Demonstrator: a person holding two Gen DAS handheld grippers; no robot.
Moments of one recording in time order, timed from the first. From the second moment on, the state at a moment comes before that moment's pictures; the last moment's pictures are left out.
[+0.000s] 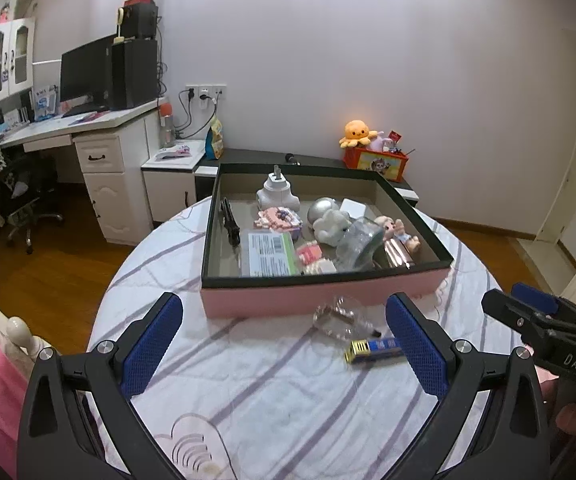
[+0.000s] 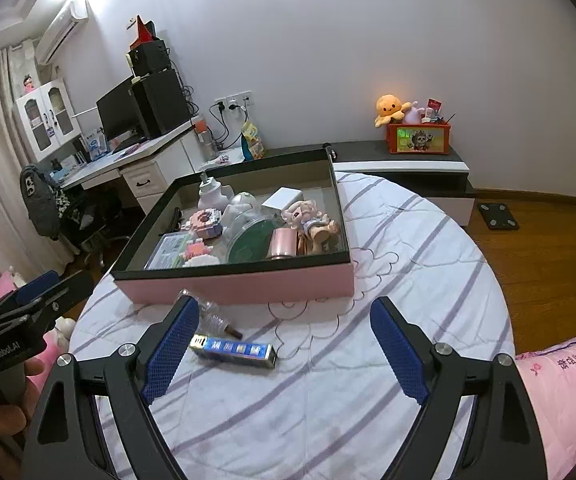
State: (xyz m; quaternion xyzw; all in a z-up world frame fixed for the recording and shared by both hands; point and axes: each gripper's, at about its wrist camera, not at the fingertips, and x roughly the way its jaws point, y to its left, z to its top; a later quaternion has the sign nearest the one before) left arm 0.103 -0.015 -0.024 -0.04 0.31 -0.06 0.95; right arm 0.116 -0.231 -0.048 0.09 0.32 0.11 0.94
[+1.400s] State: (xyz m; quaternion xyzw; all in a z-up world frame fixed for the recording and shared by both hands) left arm 0.101 0.004 -0.078 -0.05 0.38 -0.03 0.92; right arm 0.136 -0.171 -0.108 0.07 0.42 0.14 0.90
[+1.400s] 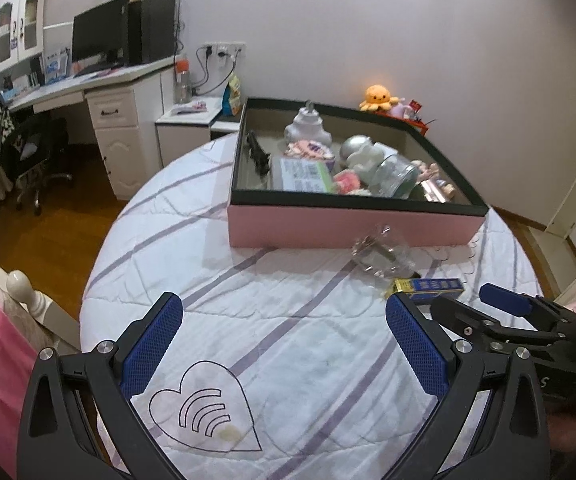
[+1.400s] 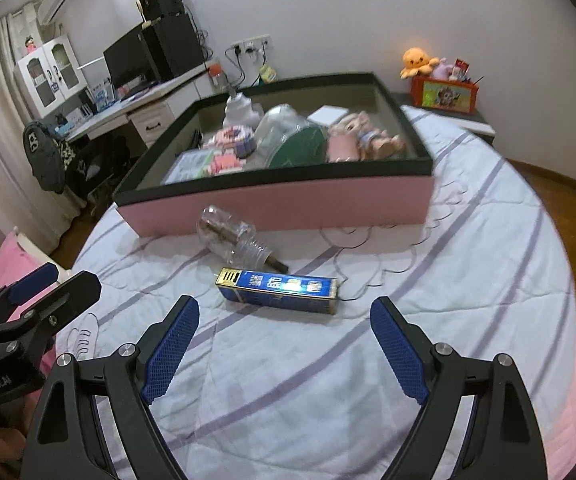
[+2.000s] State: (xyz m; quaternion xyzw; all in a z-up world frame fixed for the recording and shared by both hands) left arm 0.121 0.003 -0.096 -0.05 0.40 -0.02 0.91; right arm 0.152 -0.153 -0.130 0.05 0.41 0.13 0.90
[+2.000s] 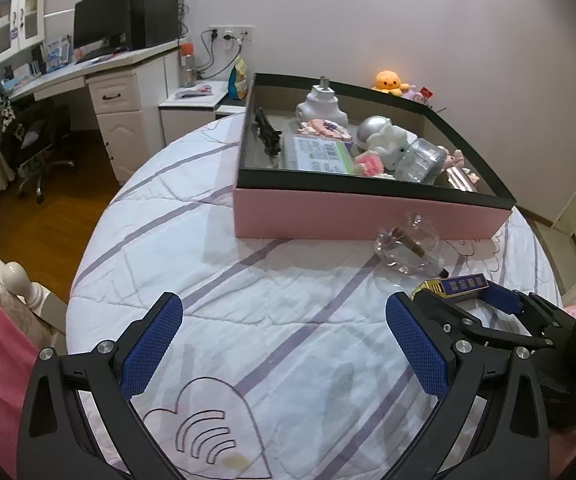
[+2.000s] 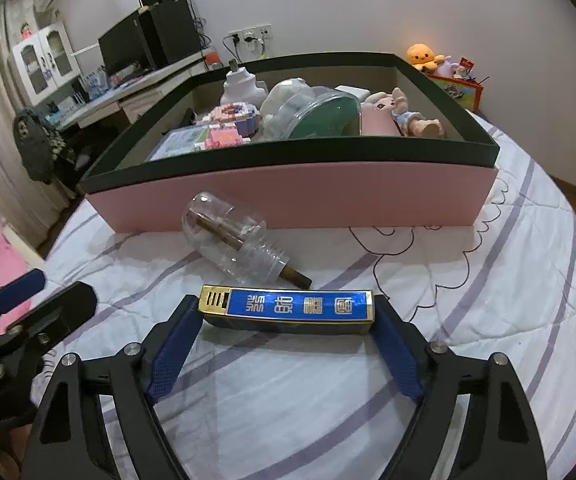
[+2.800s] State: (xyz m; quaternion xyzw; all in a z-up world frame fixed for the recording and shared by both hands) left arm 0.175 -0.074 -0.113 -0.03 0.42 -0.05 0.90; right arm 0.162 -0.237 -0.131 0.09 0.40 0.08 0.91
